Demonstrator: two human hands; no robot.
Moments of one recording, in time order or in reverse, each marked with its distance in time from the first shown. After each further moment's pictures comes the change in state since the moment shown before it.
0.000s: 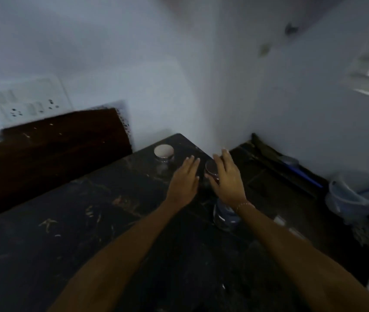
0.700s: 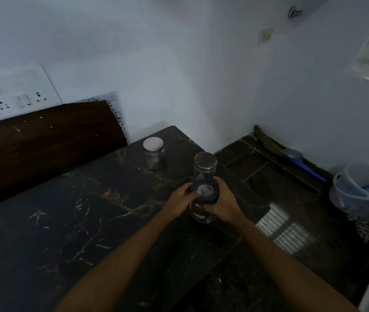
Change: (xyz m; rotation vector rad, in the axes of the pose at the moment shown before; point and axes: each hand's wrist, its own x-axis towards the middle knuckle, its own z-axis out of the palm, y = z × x) left_hand -0.024 0.012 0.056 -0.840 -0.323 -0.494; right_hand -0.056 0.043 0.008 0.671 -0.342 0.385
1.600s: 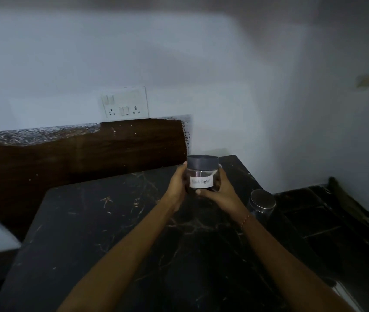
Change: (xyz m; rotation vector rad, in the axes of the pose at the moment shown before) left_hand -0.057 0.069 -0.114 -0.568 0.532 0.103; right_hand 0.057 -0.137 0.073 0.243 -0.367 -0.260
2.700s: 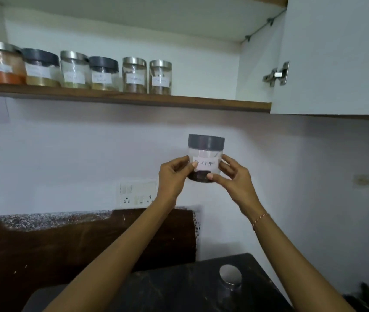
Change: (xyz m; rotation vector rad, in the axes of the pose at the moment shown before) left_hand 0.033 0.254 -0.010 0.197 0.211 0.775; right_hand 0.105 -0.246 -0.016 0.023 0.205 -0.557
